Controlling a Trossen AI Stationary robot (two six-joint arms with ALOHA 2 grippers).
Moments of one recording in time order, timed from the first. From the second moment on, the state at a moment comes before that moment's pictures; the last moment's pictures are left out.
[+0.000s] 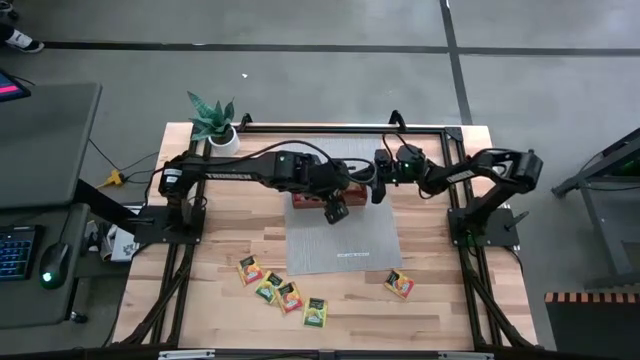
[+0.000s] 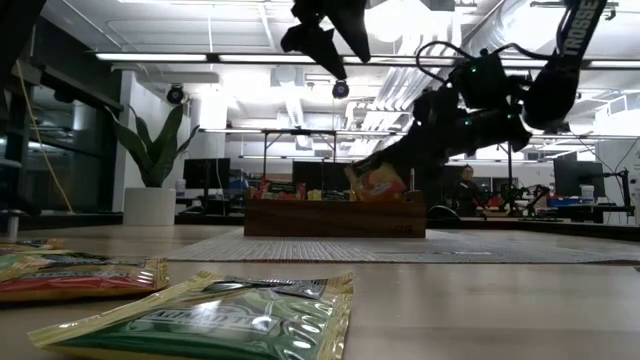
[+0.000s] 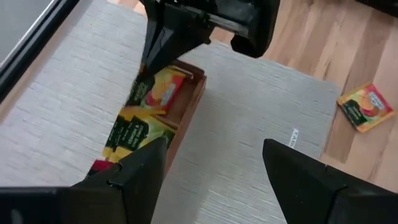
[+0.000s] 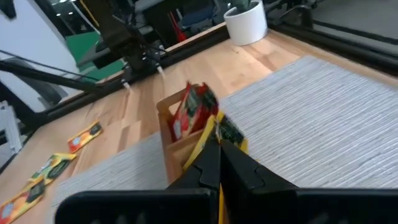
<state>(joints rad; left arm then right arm) -0.01 1.89 1.93 -1.00 -0.24 -0.42 -0.51 1.58 0.42 0.92 -0.42 0.29</state>
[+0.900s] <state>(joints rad) -0.02 1.89 1.93 -1.01 -0.28 -0.45 -0.52 1.59 0.42 0.81 -0.33 0.18</state>
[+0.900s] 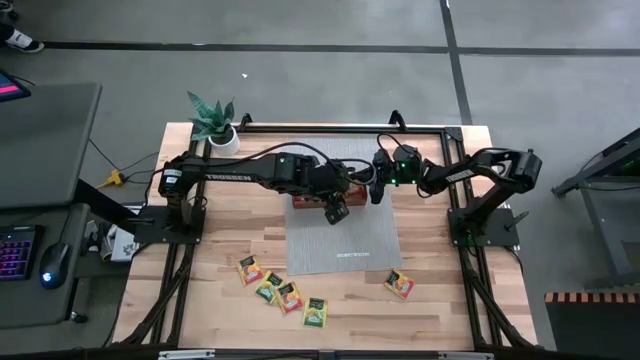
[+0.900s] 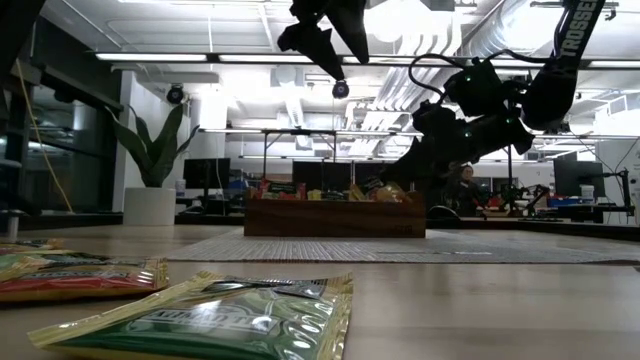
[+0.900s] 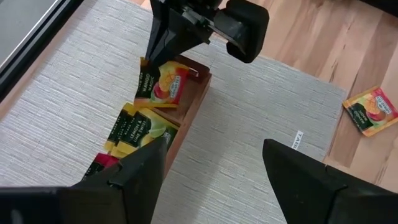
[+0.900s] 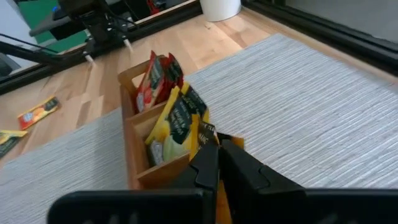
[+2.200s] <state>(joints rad) -0.10 1.85 1.73 -0.89 -0.28 -0.53 -0.50 0.69 0.42 0.11 -0.25 0.21</state>
